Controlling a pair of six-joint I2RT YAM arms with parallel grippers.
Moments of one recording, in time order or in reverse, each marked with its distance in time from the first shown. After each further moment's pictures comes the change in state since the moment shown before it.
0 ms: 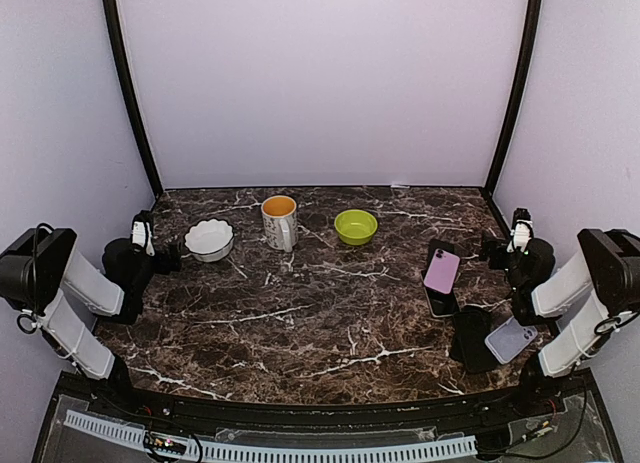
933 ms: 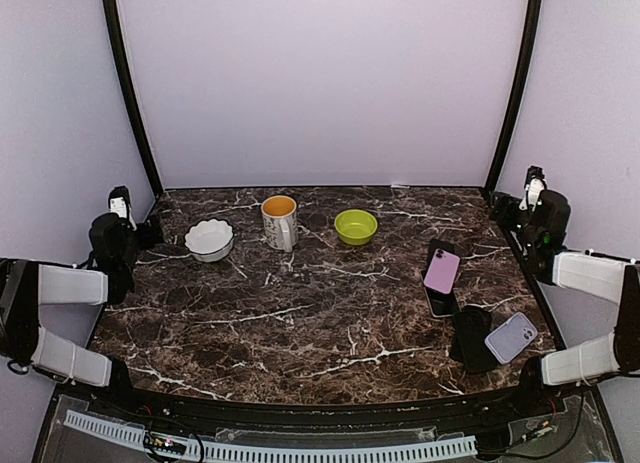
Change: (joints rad) left arm 0.007 -0.263 0.104 -0.337 -0.220 -0.119; right arm 0.000 -0.328 0.285 -0.631 -0.012 0.163
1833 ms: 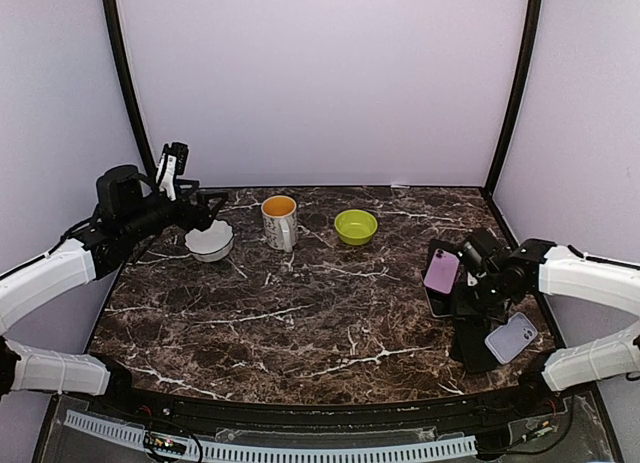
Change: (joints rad) left arm -0.375 -0.233 0.401 -0.676 0.423 0.016; right arm 0.652 -0.062 0.187 -1.365 0.153 0.465
